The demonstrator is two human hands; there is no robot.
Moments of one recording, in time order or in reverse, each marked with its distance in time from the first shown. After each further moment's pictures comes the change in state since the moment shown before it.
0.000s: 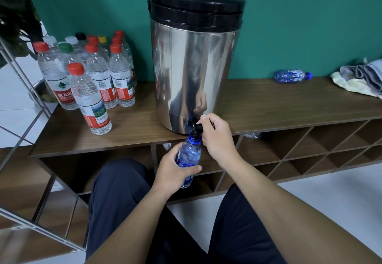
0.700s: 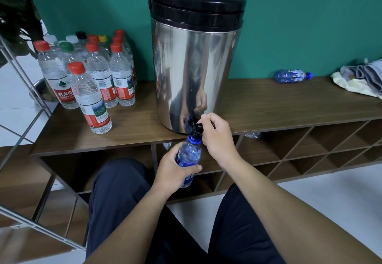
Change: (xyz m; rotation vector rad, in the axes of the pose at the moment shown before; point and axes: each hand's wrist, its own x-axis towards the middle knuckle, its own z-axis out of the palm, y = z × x) left_hand 0.000 -0.001 0.000 -0.022 -0.007 0.016; right_hand 0.000 0.001 0.001 0.013 0.006 0.007
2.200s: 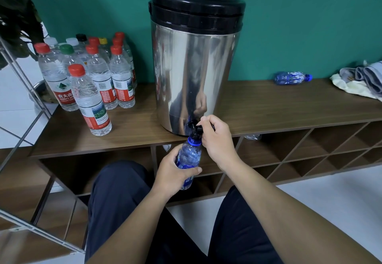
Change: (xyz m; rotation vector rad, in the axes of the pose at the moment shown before) left_hand 0.003 -0.004 0.000 0.011 -0.002 -0.004; right_hand 0.003 0.004 0.001 0.020 0.005 -0.018
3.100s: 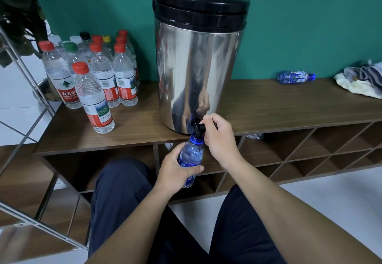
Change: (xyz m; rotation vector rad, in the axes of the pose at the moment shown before) left_hand 0.000 0.001 -0.001 0.006 -0.007 -0.005; right_hand -0.001 -0.002 -0.001 -0.025 0.011 0.004
